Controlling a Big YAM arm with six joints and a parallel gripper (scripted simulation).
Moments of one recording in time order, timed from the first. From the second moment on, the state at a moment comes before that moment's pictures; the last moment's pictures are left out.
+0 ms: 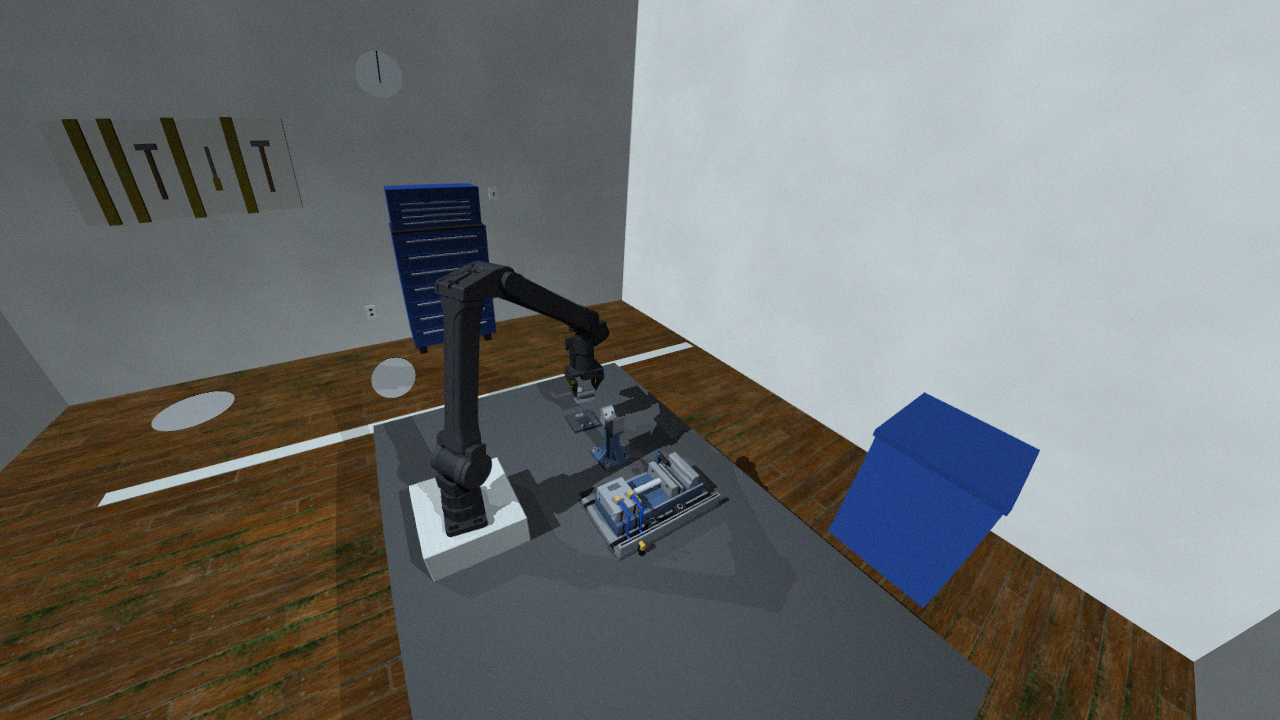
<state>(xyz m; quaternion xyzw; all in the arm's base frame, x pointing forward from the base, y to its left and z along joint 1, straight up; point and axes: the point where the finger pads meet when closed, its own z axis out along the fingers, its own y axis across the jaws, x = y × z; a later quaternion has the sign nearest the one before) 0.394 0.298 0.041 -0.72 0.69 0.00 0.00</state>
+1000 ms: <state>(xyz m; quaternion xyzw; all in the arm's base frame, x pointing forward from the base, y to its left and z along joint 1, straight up) 0.394 0.297 0.135 -0.72 0.69 0.00 0.00</state>
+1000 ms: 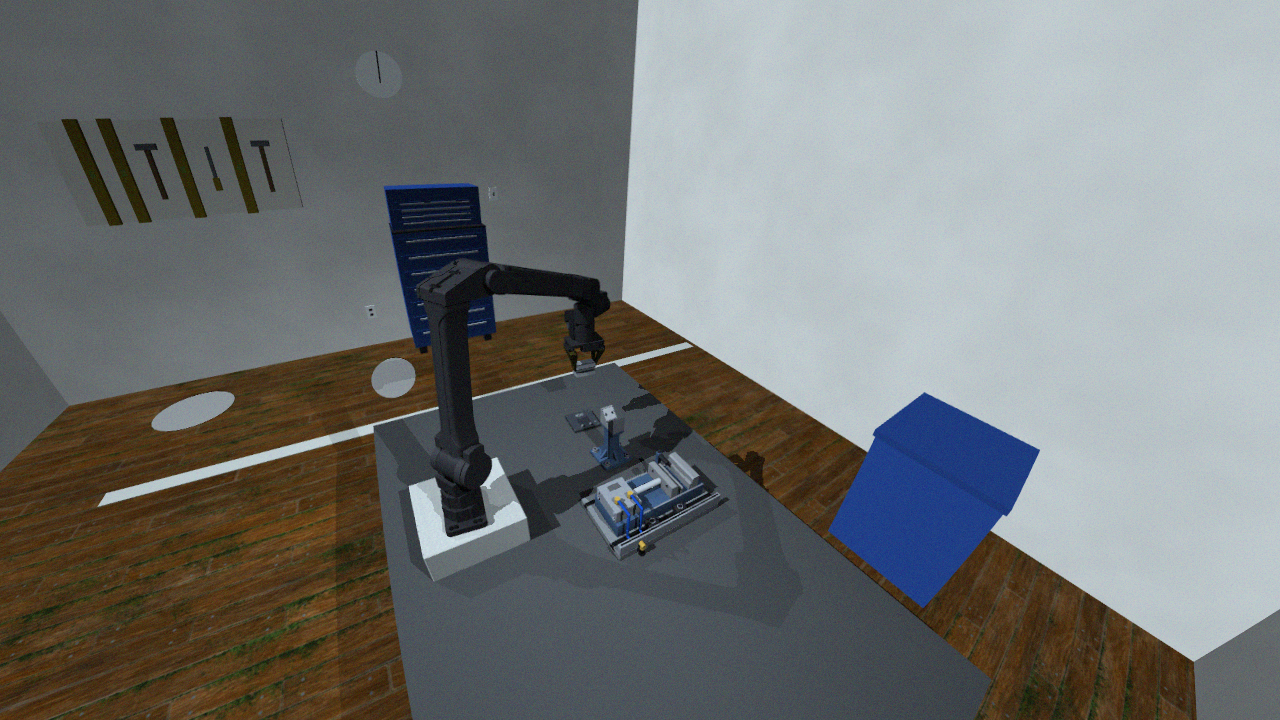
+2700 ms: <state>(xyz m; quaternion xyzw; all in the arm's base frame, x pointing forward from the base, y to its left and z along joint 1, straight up) 0.394 0.298 0.151 -0.72 0.69 0.00 0.00</state>
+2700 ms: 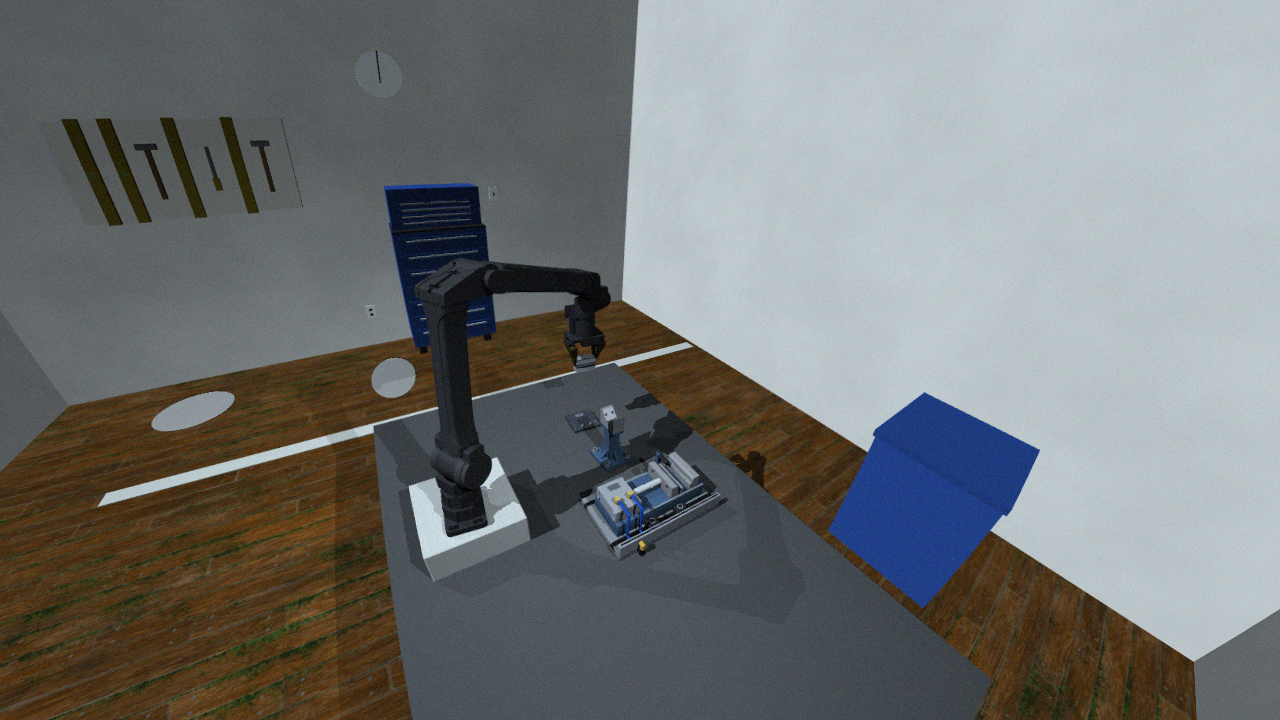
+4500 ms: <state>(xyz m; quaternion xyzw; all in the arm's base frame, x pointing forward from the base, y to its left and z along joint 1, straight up) 0.407 0.222 0.151 -0.73 0.68 0.00 -0.01</state>
